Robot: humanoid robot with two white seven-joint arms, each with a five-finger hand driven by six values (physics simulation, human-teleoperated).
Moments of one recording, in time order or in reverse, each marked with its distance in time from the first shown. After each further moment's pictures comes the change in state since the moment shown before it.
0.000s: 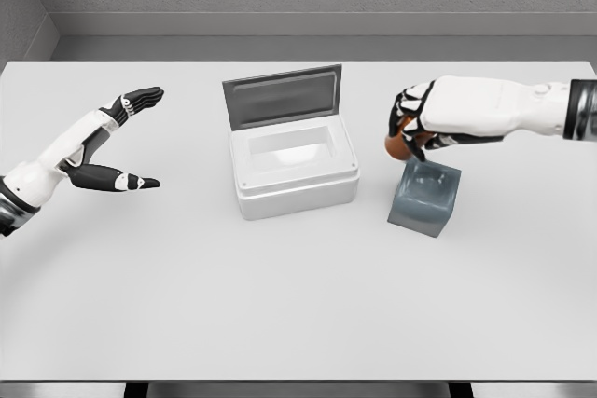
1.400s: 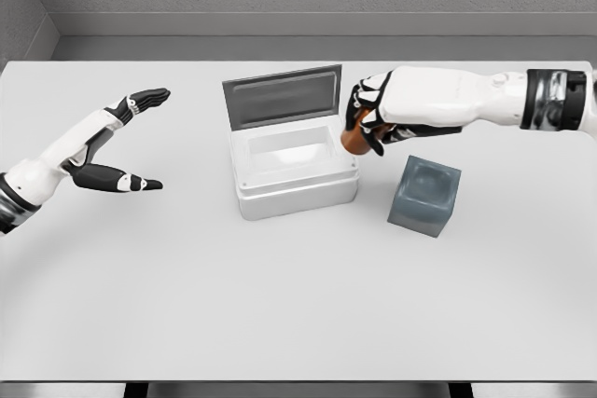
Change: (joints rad) left arm 0.000 -0.008 0.026 -0.026 -0.031 0.000 -0.036; right arm -0.023 0.119 -0.012 0.013 -0.036 0.000 0.008
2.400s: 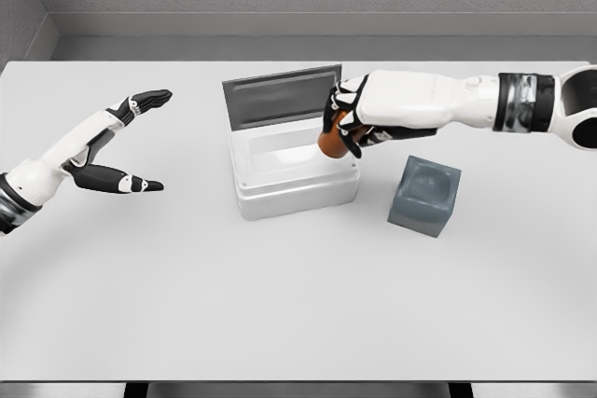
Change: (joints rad) left arm 0.000 -0.002 0.000 -0.002 -0.001 0.000 -0.005; right arm 0.020 0.076 0.001 0.044 -0.008 0.000 -0.009
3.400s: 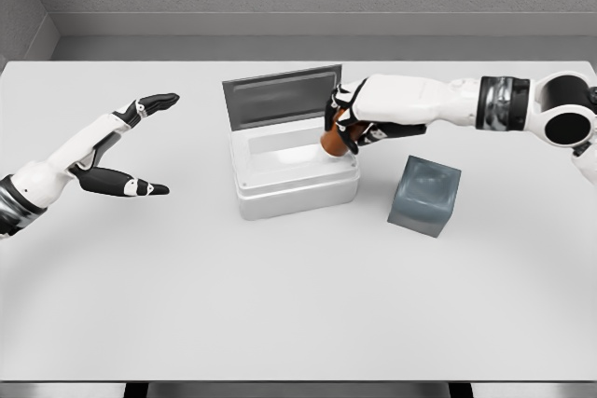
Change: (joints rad) left arm 0.009 -0.008 0.004 -0.026 -0.021 0.000 0.000; right arm 0.012 0.090 0.015 0.165 0.014 0.000 0.024
